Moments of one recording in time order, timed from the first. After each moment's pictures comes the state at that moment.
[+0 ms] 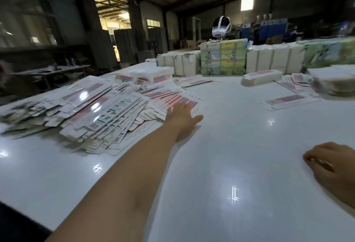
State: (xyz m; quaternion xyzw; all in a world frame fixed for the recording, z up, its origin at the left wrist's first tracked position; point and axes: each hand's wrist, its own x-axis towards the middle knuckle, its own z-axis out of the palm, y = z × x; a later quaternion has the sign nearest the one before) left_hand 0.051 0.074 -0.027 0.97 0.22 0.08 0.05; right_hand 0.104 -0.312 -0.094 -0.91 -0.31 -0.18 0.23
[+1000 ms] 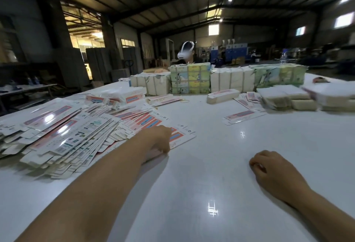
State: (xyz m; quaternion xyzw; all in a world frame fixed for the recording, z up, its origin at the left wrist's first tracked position) left_hand 0.027 0.016 0.023 0.98 0.11 -0.10 -0.09; right_hand 0.057 -0.302 -0.054 -0.93 -0.27 -0.13 0.22
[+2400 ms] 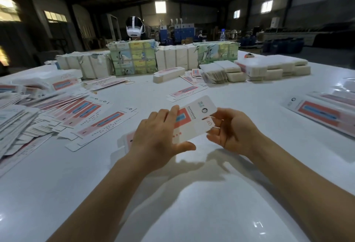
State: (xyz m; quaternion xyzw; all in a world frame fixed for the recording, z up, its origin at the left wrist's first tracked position) left_hand -0.010 -0.138 -0.022 0.96 -0.10 0.25 0.06; right_hand 0.055 -0.336 -0.020 -0.49 -0.07 0.24 0.83
